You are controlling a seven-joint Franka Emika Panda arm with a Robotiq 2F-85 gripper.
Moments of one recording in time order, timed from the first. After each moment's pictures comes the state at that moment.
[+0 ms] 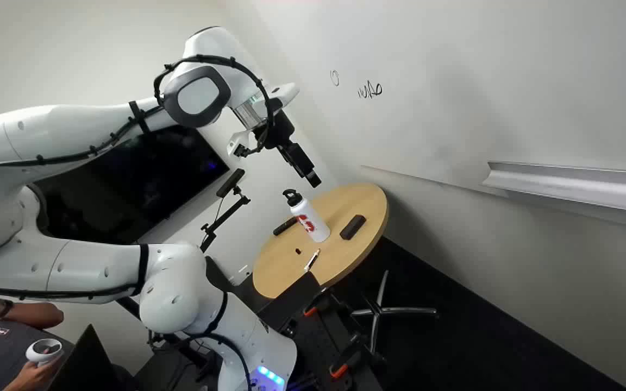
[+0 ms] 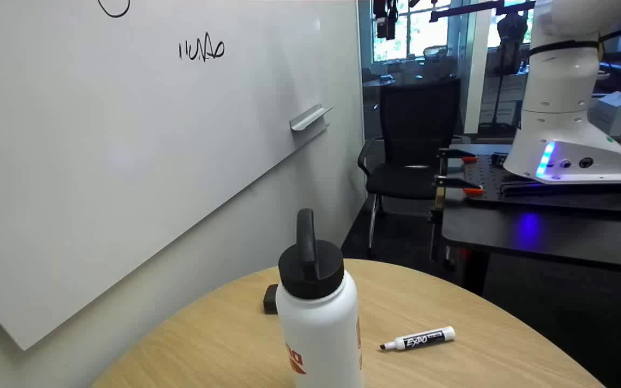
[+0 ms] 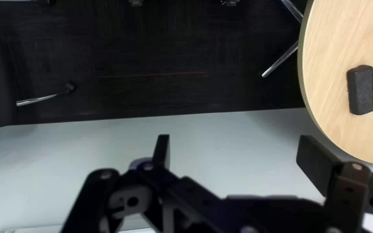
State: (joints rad) arm 0.02 -0.66 -0.05 -2.56 0.03 1.93 -0.02
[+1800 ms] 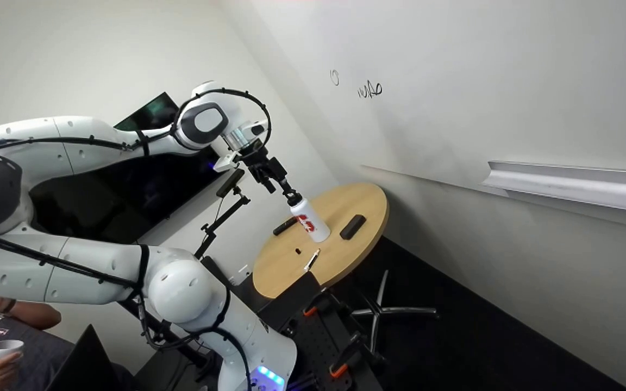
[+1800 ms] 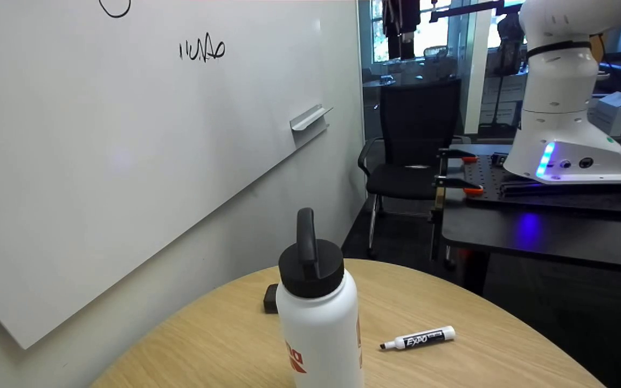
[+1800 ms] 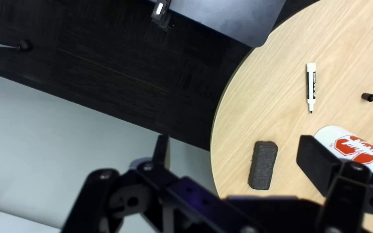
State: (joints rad) arm 0.31 -0.59 0.27 -2.58 0.17 1.97 0.07
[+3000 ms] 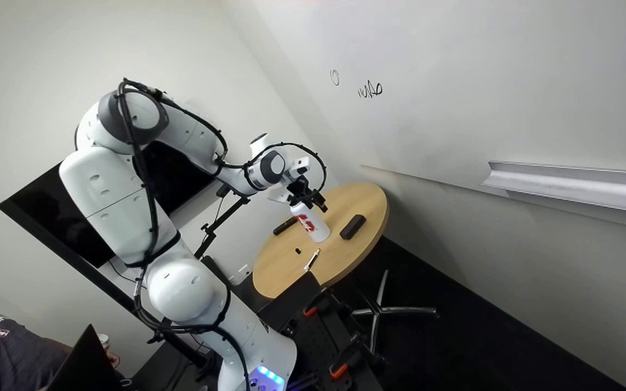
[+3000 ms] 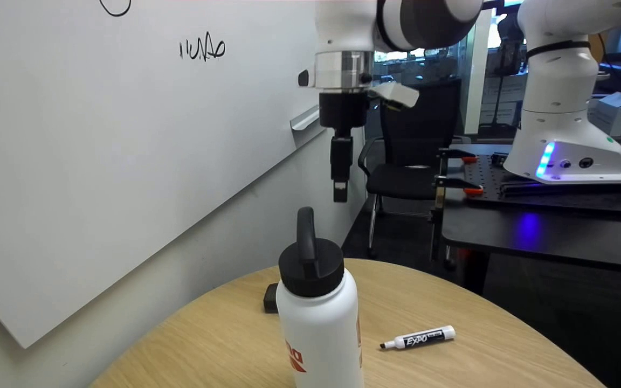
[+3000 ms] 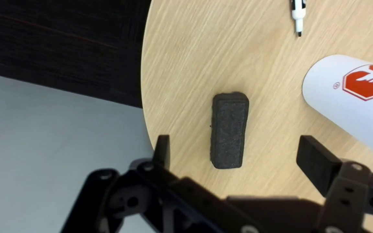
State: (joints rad) arm 0.34 0.18 0.41 -2.45 -0.09 2.75 0.51
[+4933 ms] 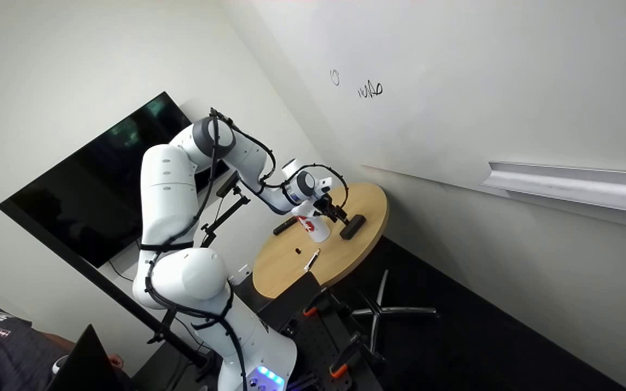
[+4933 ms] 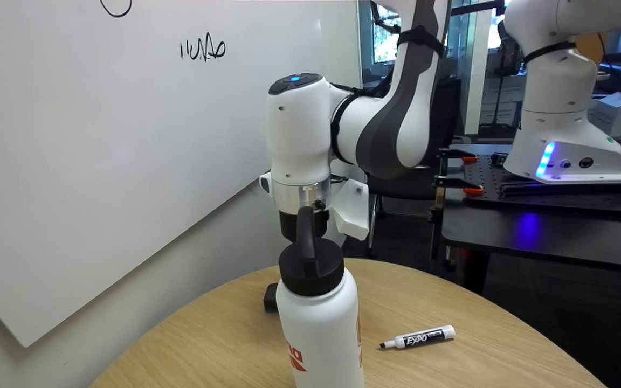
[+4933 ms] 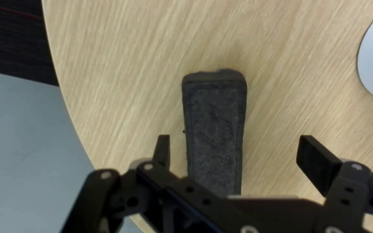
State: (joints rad) arm 0.79 0.72 0.02 -1.99 -0.25 2.79 0.78
